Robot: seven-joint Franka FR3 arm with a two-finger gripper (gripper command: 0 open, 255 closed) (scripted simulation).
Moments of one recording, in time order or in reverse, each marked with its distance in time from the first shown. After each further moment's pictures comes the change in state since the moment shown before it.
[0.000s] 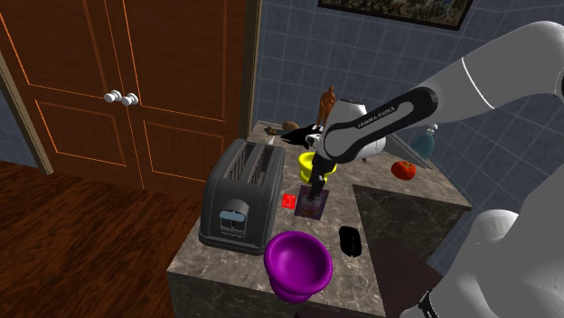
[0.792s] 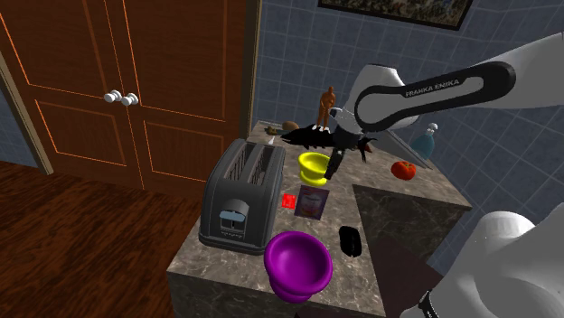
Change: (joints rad) arm -0.094 -0.292 0.044 0.007 -0.109 -0.279 0.259
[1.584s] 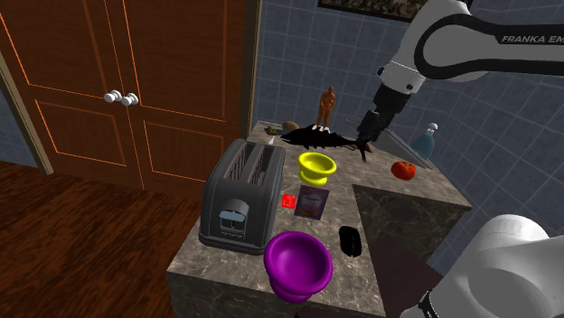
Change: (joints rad) arm -0.149 -0.328 0.117 0.097 -0.005 -0.407 0.418
